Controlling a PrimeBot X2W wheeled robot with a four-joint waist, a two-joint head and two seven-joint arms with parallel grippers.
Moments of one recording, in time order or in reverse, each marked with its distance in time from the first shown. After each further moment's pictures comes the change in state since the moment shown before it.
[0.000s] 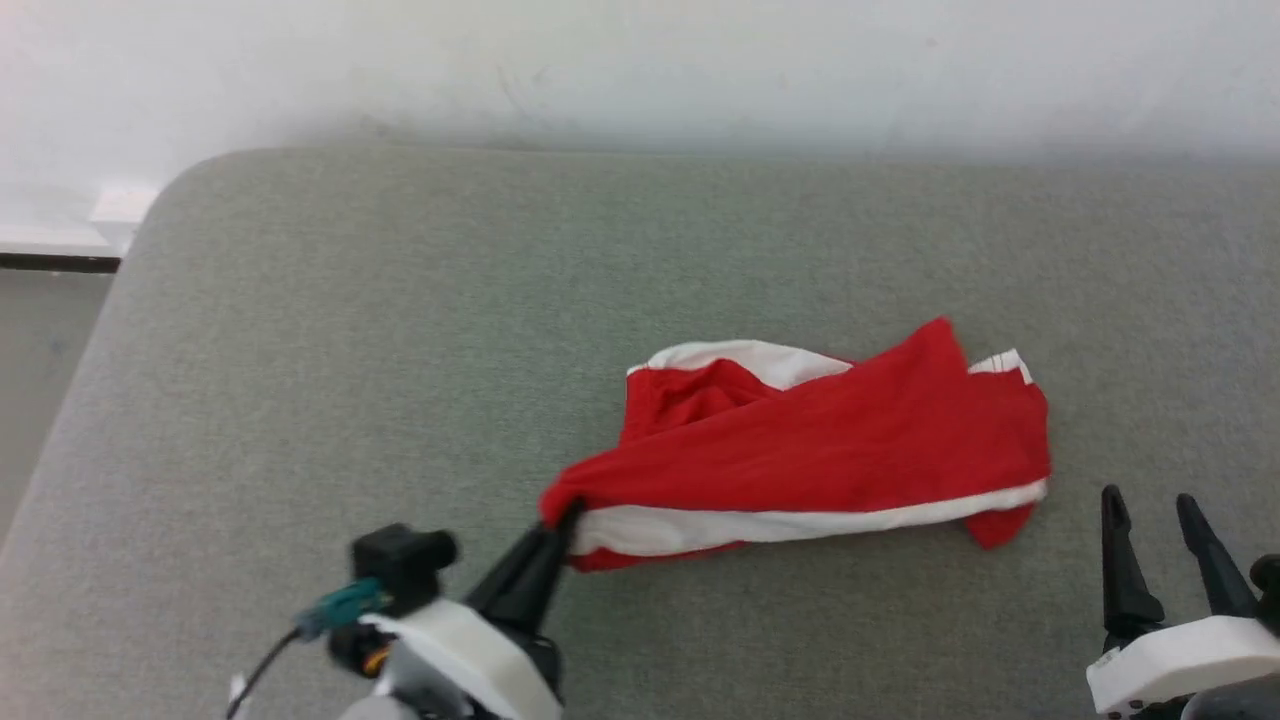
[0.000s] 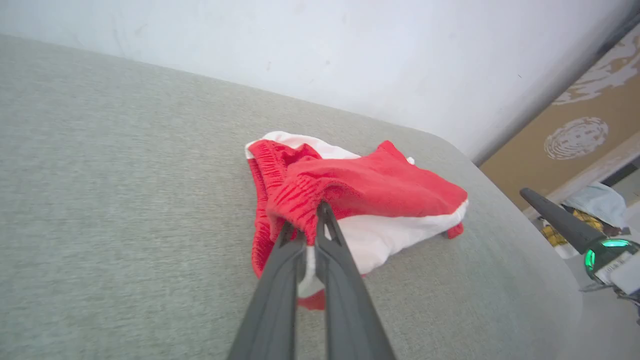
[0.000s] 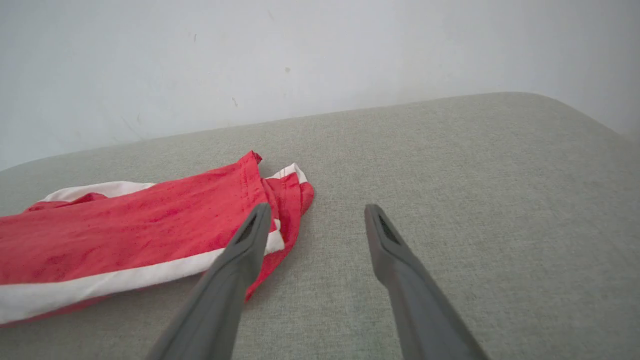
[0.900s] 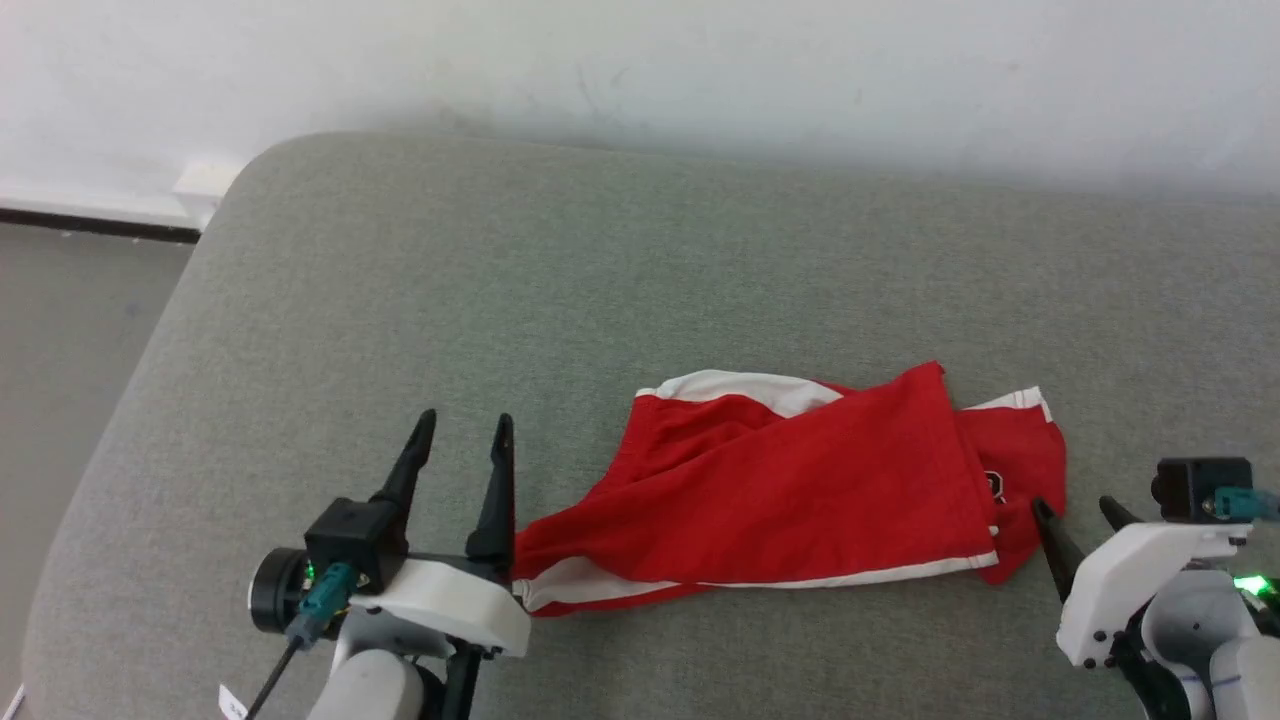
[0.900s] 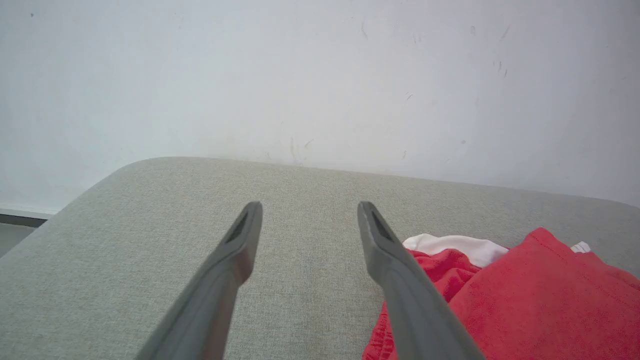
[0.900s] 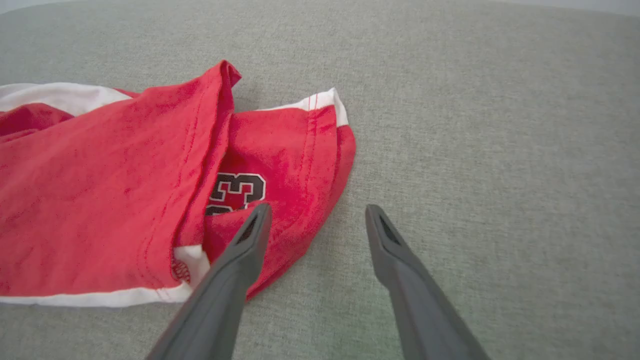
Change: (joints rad) left arm -0.043 -0.091 0.178 0.093 0.319 0.184 -0.171; right arm -0.156 -0.077 0.087 0.115 -0.019 0.000 0.439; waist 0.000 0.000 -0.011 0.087
